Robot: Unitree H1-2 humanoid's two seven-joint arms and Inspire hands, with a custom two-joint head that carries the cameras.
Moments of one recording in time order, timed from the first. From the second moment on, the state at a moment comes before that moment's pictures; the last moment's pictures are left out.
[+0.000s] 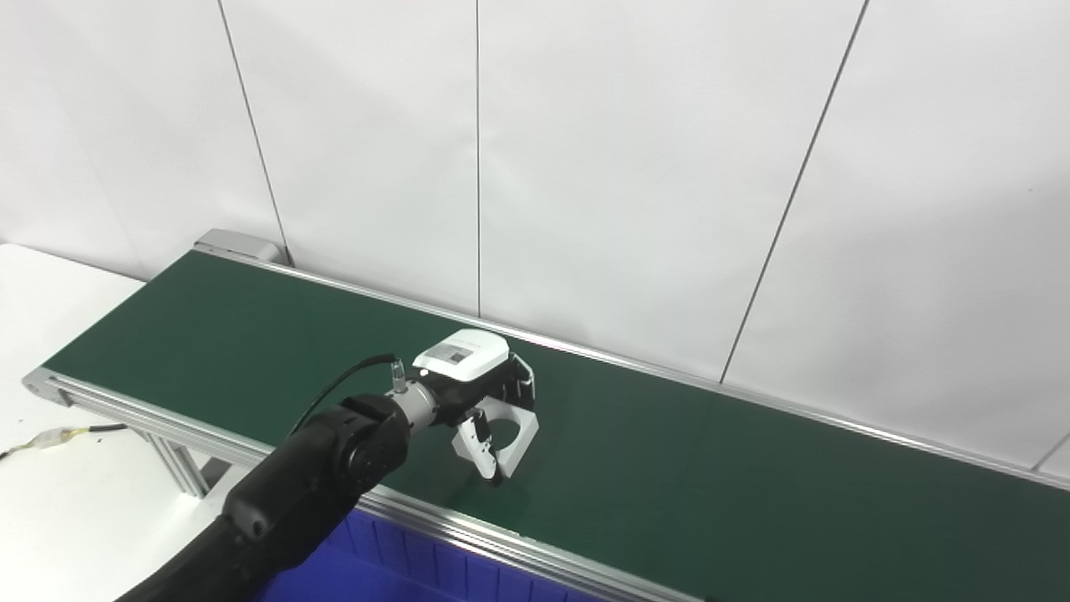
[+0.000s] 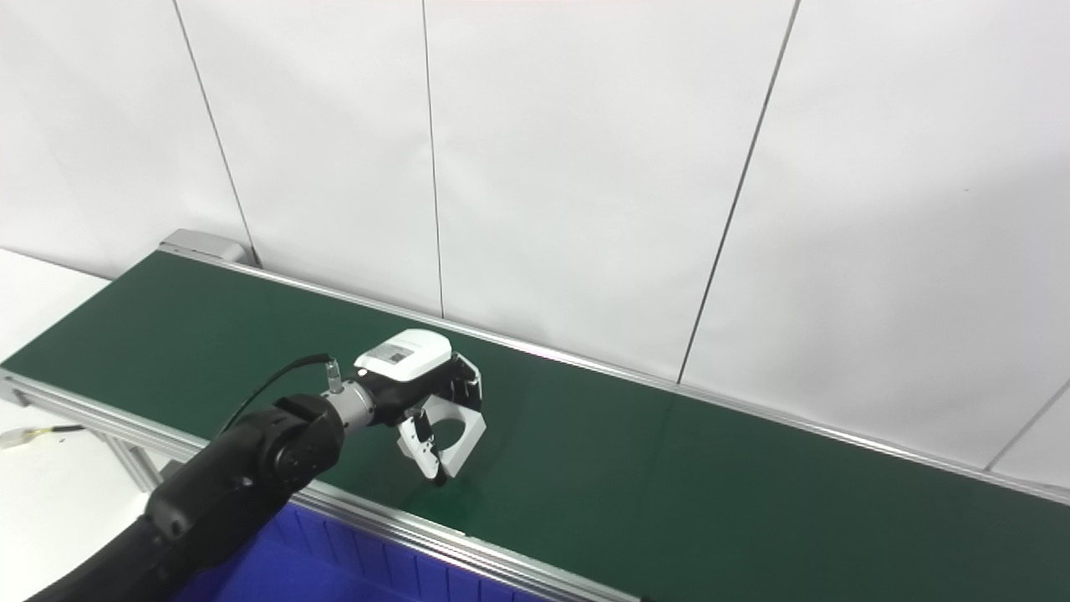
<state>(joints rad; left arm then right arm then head) -0.37 0.49 -0.29 0.03 0.73 0.03 -0.31 0.25 -0.08 0.32 0.15 -0.21 -0.41 -0.12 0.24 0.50</state>
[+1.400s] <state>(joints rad) 0.06 0.47 -0.16 -0.47 0.56 0.06 -0.42 0.27 -0.08 0.28 0.08 -0.21 -0.41 -0.08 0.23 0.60</state>
